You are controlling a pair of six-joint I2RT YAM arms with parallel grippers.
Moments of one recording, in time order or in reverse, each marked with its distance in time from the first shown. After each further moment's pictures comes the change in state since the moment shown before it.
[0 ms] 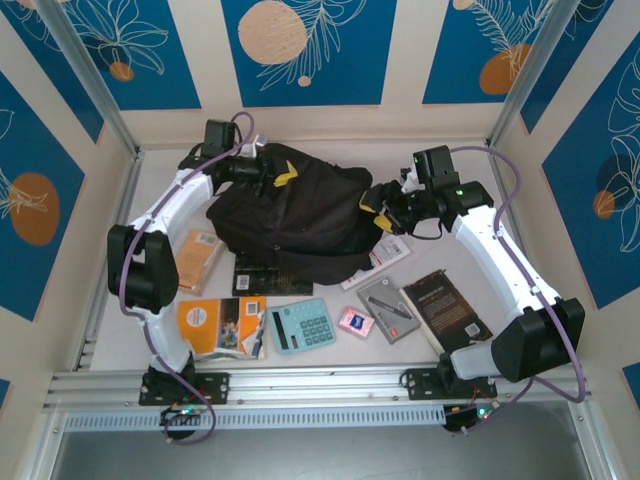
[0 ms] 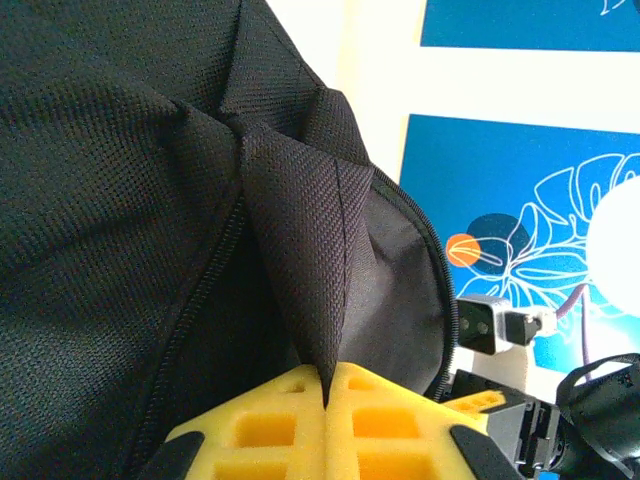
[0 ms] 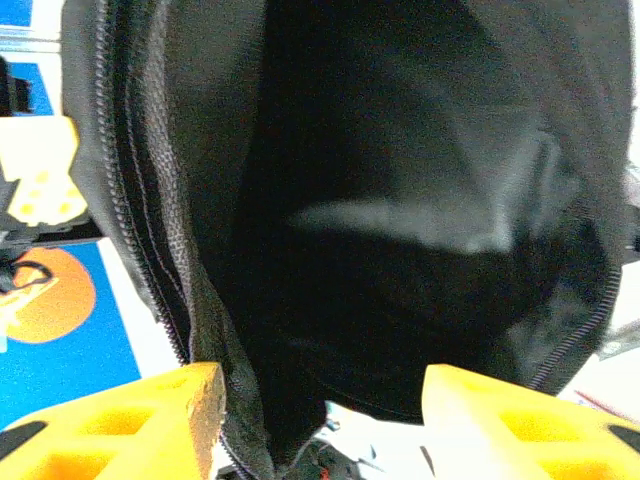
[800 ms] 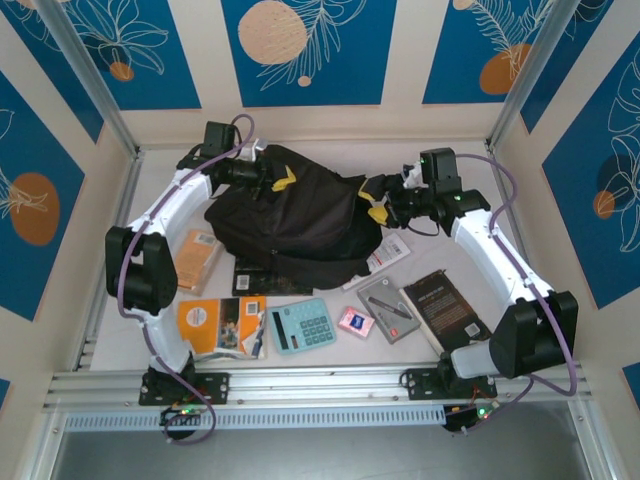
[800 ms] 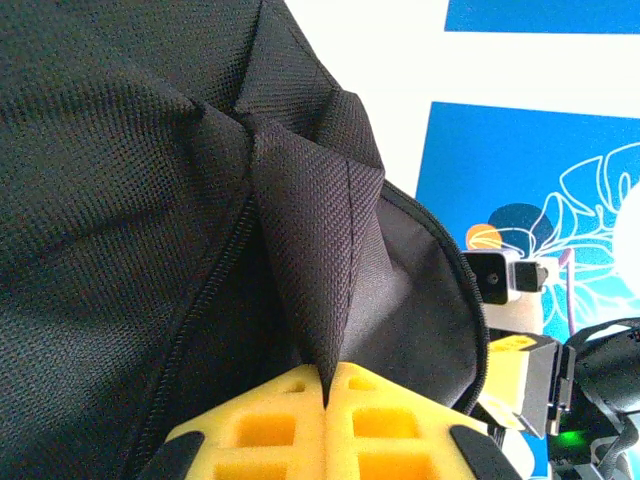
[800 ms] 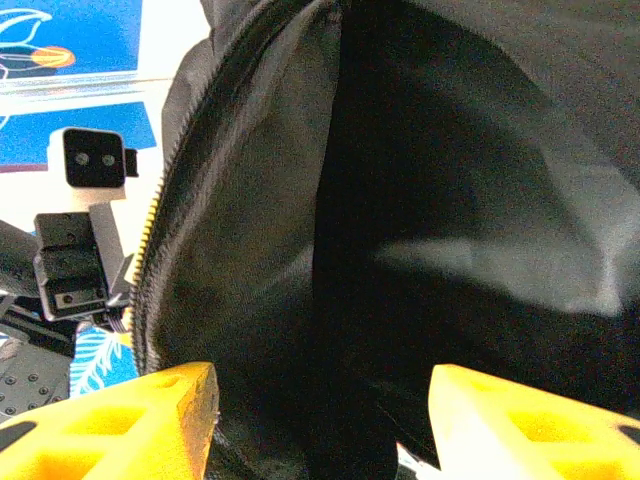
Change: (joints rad) left arm 0.000 -0.014 0.000 -0.099 -0.013 0.074; right arm -0.061 0.006 -0.127 0.287 -0.125 0.159
